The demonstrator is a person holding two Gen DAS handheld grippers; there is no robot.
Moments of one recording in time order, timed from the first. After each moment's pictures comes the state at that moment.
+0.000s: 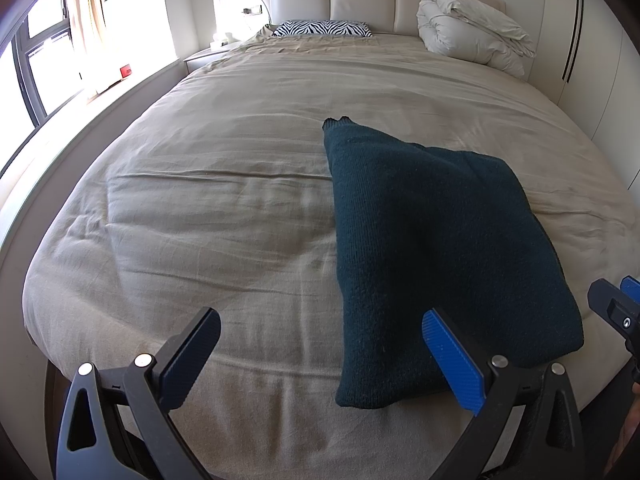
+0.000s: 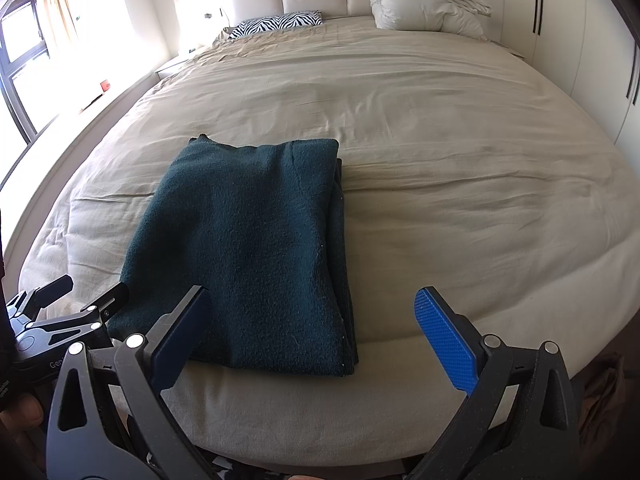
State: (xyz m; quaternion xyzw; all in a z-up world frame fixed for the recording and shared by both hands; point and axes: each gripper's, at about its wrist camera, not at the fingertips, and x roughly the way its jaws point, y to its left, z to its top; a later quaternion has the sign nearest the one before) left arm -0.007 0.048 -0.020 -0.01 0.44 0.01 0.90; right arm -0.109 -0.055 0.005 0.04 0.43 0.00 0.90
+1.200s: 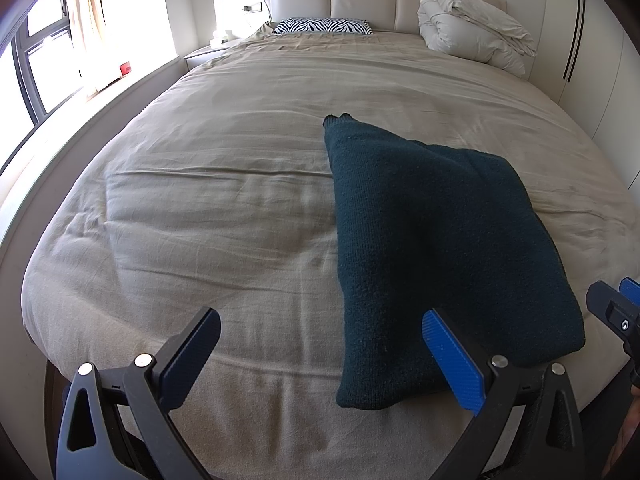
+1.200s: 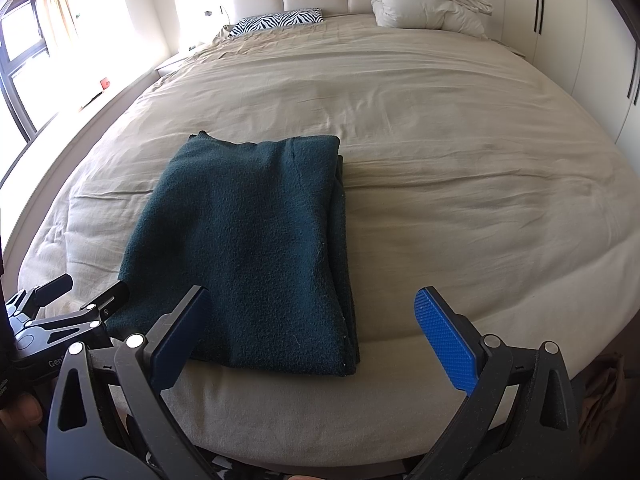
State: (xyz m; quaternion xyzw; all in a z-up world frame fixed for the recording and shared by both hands) left arm -0.006 0.051 -0.022 -0.01 0.45 0.01 0.89; right arm -0.110 -0.055 0.004 0.04 0.43 0.00 0.90
